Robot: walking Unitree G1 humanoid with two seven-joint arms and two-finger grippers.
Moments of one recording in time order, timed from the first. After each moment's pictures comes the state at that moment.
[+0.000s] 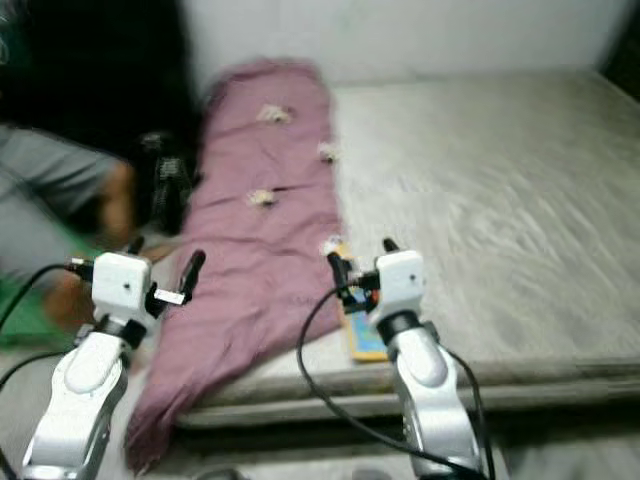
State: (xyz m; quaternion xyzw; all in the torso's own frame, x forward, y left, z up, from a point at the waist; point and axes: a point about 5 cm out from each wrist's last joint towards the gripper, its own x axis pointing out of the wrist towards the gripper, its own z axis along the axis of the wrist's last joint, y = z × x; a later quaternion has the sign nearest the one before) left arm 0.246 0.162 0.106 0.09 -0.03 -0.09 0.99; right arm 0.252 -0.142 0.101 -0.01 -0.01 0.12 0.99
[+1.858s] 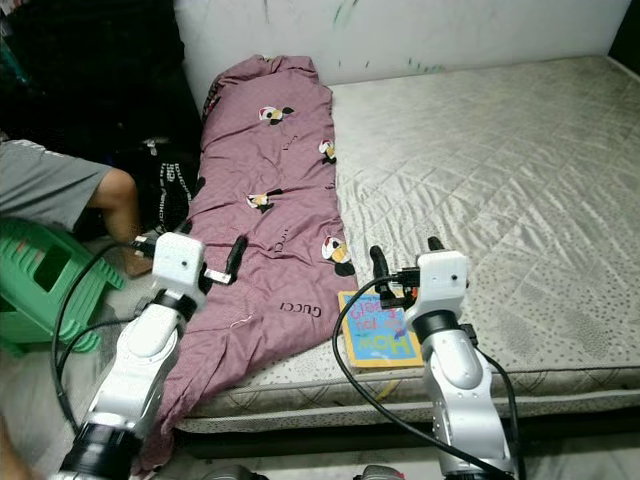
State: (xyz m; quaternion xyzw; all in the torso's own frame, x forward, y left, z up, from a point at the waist) left arm 0.288 0.123 0.100 0.09 -0.04 -0.12 0.99; right arm 0.253 -0.178 0.106 -0.03 -0.02 0.05 1.00
